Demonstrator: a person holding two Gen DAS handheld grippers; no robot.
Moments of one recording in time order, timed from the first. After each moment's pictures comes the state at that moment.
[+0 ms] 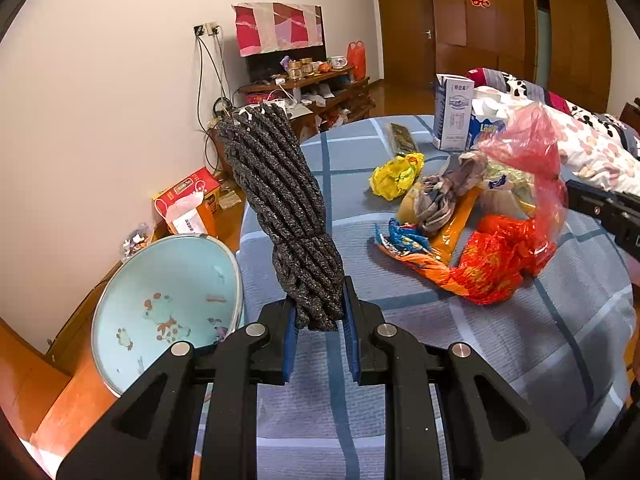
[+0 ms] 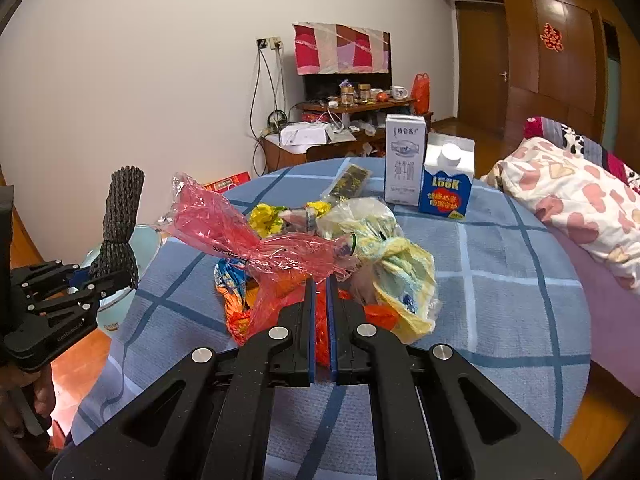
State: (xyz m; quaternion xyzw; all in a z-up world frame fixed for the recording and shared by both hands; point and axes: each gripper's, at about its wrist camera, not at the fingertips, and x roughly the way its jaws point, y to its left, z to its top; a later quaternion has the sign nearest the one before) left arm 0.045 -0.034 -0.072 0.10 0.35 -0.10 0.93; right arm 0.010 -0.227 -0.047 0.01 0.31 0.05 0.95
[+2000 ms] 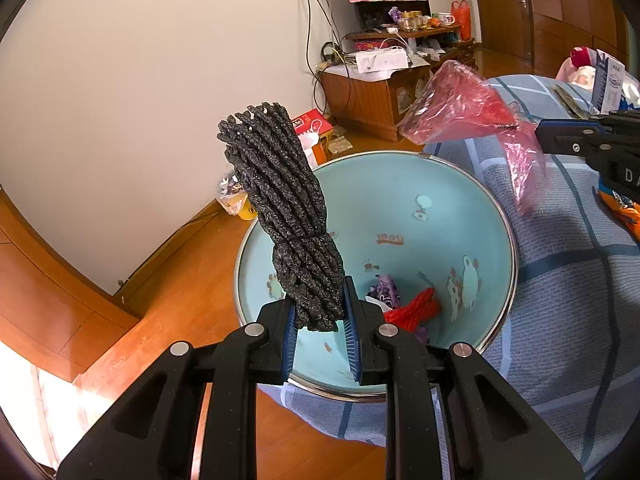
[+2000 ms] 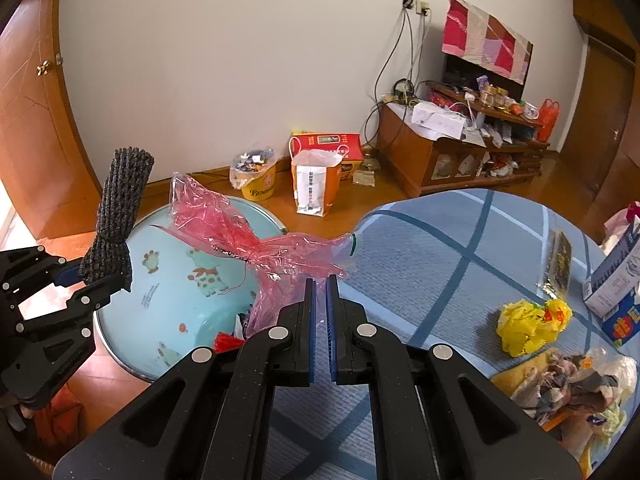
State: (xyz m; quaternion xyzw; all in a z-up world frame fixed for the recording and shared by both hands) left arm 0.094 0.121 -0.109 0.12 0.41 0.08 0.90; right arm 0.143 -0.009 -0.082 -0.11 0.37 0.22 0.90
